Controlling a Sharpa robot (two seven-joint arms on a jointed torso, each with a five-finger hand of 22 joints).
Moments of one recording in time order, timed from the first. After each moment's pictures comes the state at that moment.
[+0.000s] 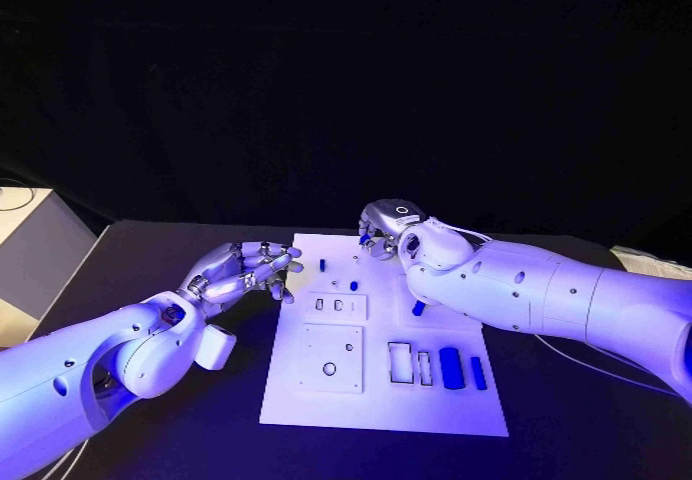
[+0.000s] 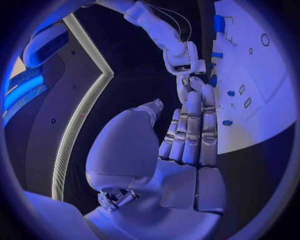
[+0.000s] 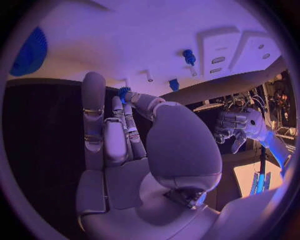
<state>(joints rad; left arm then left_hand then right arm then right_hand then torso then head) 1.00 -0.93 0.22 1.60 -0.35 -0.09 0.34 1.37 -0.11 0.38 0.28 0.05 0.75 0.19 0.28 0.29 1.03 0.16 0.17 0.10 1.11 0.07 0.83 0.61 0.18 1.08 0.16 0.61 0.28 1.36 -0.43 -0.16 1.08 -1.62 -0.46 -0.31 1.31 -0.18 0.68 -0.01 0.16 1.04 0.14 0.18 0.43 1.21 0.07 0.06 0.08 1.47 -0.02 1.29 1.09 0.18 1.47 0.06 0.70 0.41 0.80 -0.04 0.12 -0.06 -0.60</state>
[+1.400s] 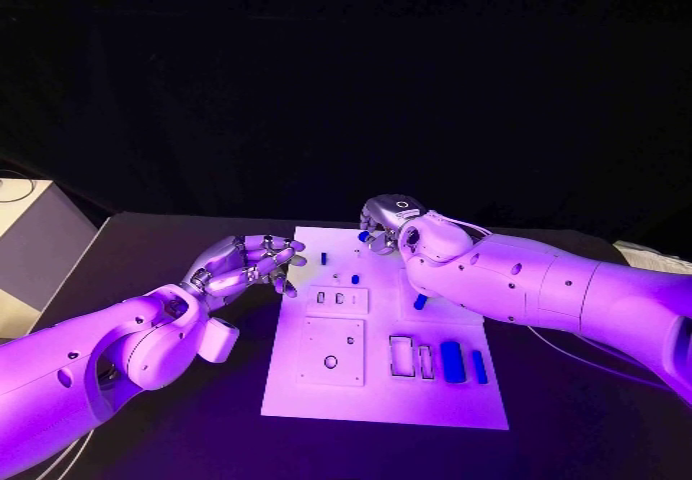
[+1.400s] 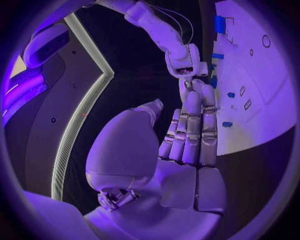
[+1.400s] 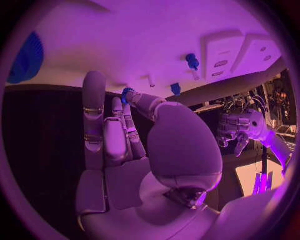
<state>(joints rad) 1.00 -0.93 0.22 1.60 -0.35 -0.09 0.34 1.37 -0.11 0.38 0.28 0.05 0.75 0.19 0.28 0.29 1.03 0.16 0.17 0.10 1.11 0.07 0.83 0.61 0.18 1.08 0.16 0.61 0.28 1.36 -0.41 -0.16 1.03 -1.59 -0.44 -0.28 1.27 -0.22 0.67 -0.01 0.10 0.97 0.16 0.14 0.42 1.14 0.09 0.06 0.07 1.47 -0.01 1.26 1.05 0.18 1.47 0.06 0.65 0.35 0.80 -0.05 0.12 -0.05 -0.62</state>
